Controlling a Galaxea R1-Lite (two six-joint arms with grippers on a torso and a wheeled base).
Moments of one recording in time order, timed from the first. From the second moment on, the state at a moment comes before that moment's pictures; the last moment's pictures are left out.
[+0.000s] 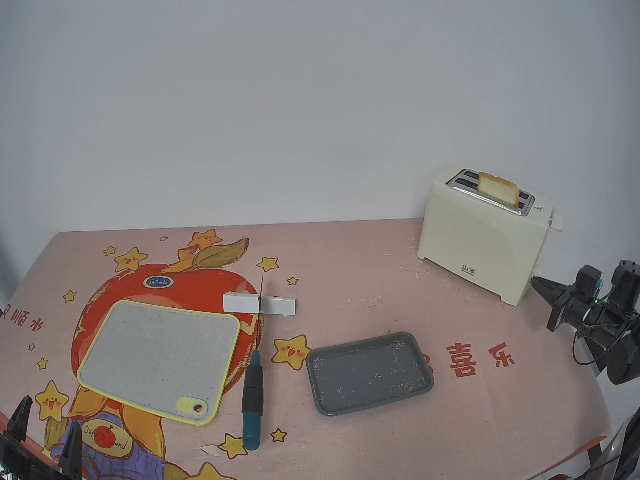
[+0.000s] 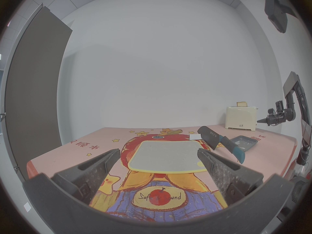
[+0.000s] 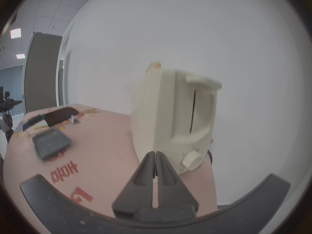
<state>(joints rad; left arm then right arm) 0.00 0.02 -0.02 0.00 0.01 0.01 -0.17 1.89 -0.22 -1.46 0.56 -0.15</state>
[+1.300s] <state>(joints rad) 0.00 0.02 -0.02 0.00 0.01 0.01 -0.18 1.76 -0.49 -1.46 0.34 0.08</state>
